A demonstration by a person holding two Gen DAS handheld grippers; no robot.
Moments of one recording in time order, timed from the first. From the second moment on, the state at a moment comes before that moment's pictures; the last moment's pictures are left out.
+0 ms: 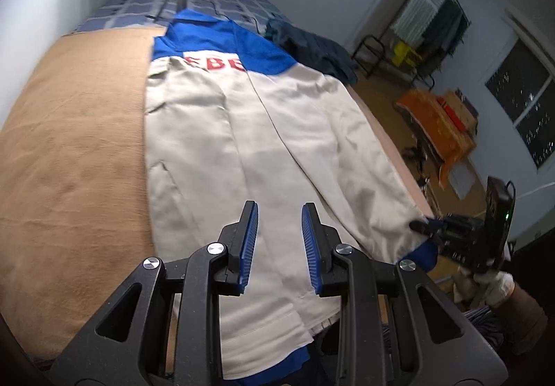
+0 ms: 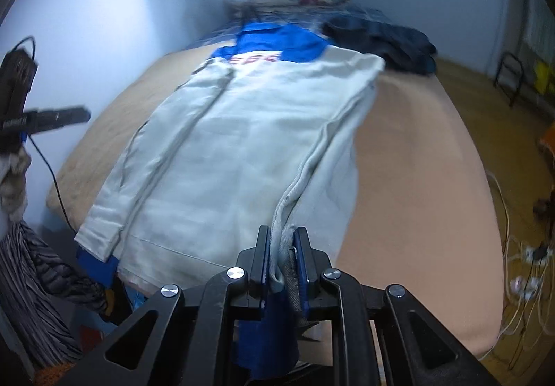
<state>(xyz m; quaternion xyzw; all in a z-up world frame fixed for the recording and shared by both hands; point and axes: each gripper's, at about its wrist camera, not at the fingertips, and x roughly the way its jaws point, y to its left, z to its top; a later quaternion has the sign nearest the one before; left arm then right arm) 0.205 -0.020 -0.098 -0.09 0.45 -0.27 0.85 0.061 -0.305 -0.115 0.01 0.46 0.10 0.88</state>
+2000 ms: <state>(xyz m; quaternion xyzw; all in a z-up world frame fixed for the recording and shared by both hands) 0.228 -0.141 -0.232 -0.08 0.58 -0.30 0.75 0.320 -0.396 -0.139 0.20 0.45 0.09 0.87</state>
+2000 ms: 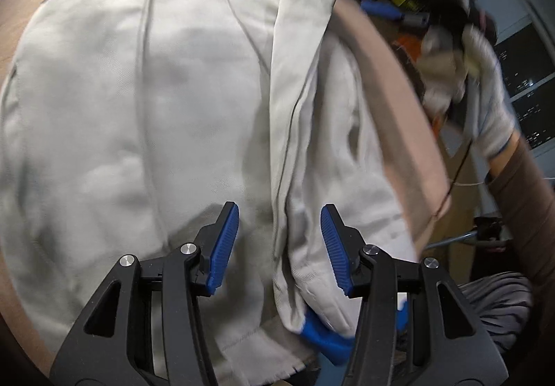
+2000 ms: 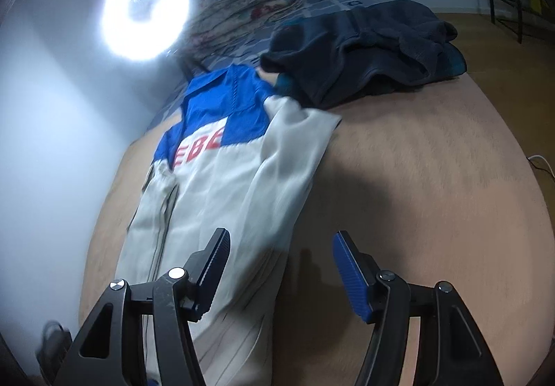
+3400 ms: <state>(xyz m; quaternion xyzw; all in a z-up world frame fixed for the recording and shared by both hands) 0.216 -0.131 -0.226 -0.09 0.61 -0.32 0.72 0.489 -0.200 -0.135 0.03 0.54 0.08 0.84</state>
